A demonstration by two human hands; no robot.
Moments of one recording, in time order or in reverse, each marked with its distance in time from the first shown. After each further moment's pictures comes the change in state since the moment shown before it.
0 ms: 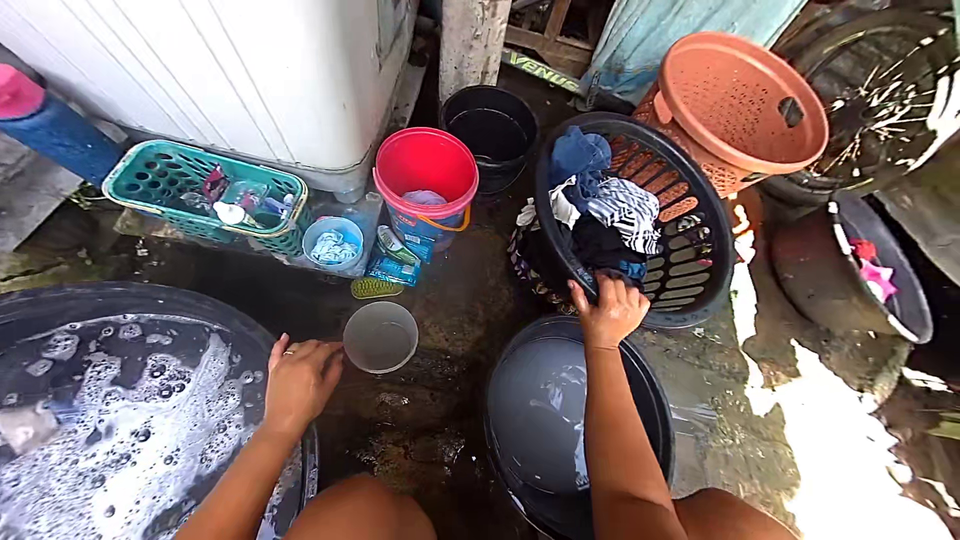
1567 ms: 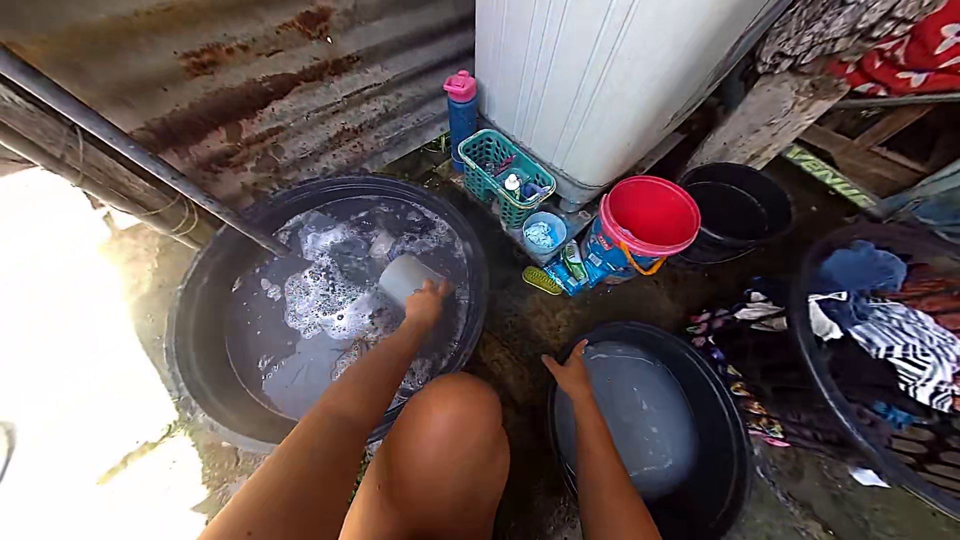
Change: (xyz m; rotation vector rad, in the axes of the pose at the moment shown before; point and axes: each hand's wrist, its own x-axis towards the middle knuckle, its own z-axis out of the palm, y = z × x) left_hand -0.075 -0.035 -0.040 0.211 -0.291 -0.883; right_hand -0.112 -0.217 -0.051 0.658 -1.490 0.154
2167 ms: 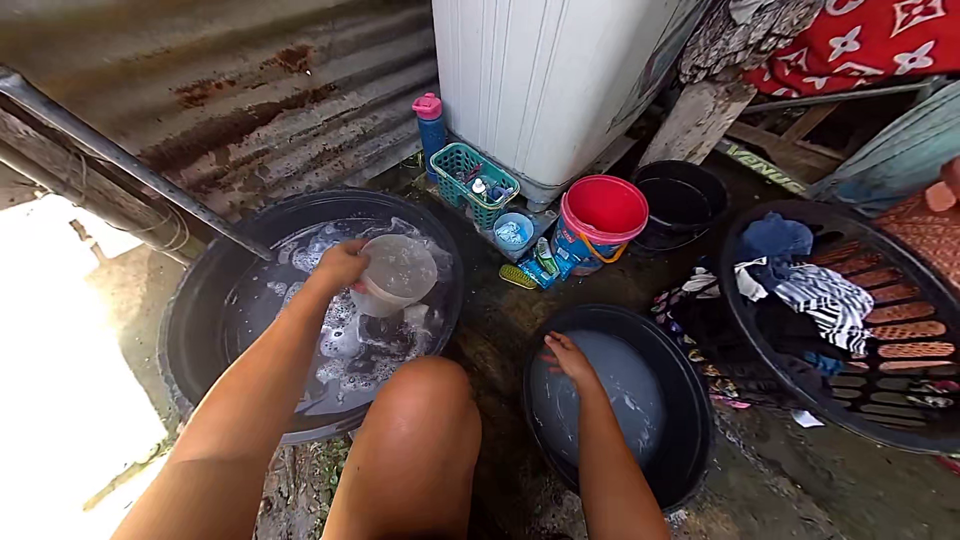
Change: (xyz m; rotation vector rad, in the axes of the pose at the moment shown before) left_hand -0.068 -0.058 -0.158 -0.794 0.031 -0.137; right_hand -0.018 0.025 -0.050 0.423 -0.184 0.026
